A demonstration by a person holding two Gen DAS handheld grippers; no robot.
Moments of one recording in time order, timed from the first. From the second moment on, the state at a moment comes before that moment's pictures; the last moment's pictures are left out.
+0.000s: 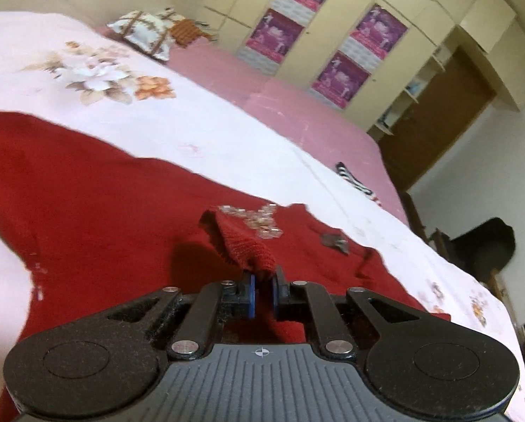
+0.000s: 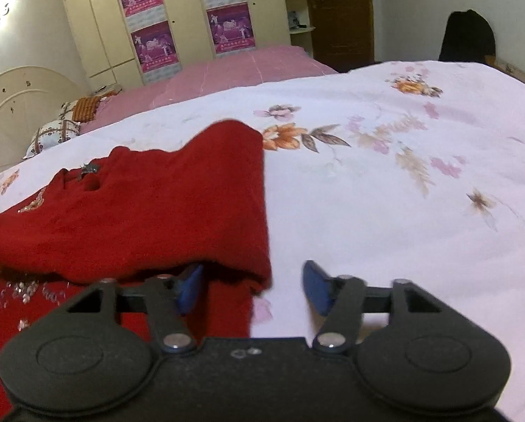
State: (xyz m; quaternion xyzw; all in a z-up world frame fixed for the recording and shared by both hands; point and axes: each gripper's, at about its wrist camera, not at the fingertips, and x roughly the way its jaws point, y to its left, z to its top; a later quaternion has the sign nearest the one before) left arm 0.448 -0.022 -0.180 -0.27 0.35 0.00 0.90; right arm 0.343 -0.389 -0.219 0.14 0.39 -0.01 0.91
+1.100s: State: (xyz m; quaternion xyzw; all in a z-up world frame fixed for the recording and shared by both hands) left arm 0.465 -0.054 -0.215 -0.09 0.38 0.03 0.92; right arm 0.444 -0.416 -0.227 0.25 0.39 -0.01 0.89
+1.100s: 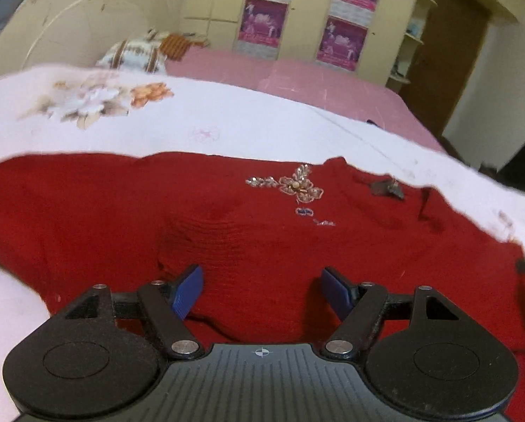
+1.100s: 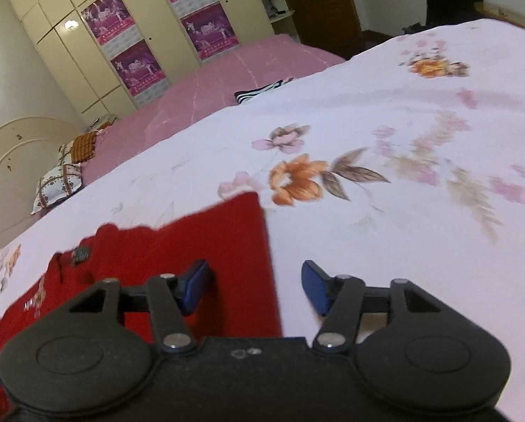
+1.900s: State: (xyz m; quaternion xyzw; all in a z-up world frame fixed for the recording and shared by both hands) left arm 0.466 -0.059 -0.215 -0.06 0.38 0.02 0.92; right arm 0.459 -0.400 -0.229 0.19 0.38 -0.01 0.91
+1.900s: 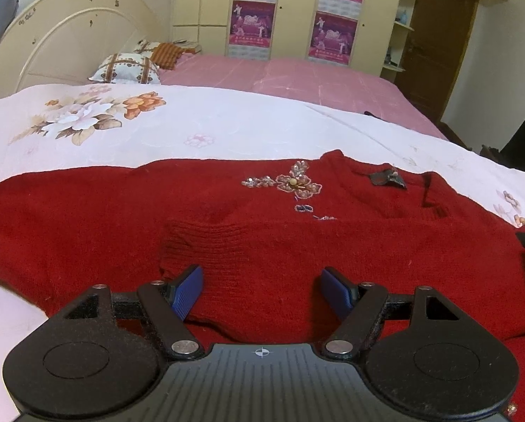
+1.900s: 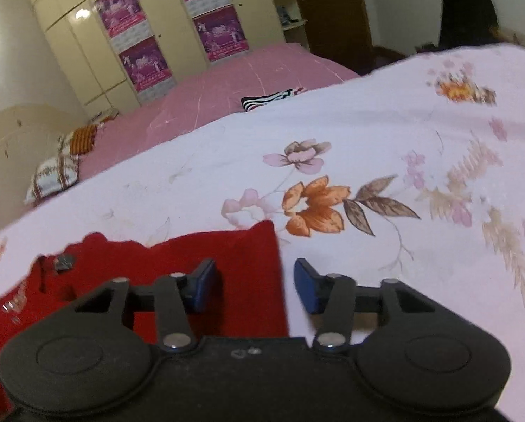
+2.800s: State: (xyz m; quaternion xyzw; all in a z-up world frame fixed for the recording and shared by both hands) left arm 0.419 -0.007 -0.188 -0.10 0.38 0.07 0.92; right arm 0.392 -0.274 -0.180 0.06 0.35 0.10 0.93
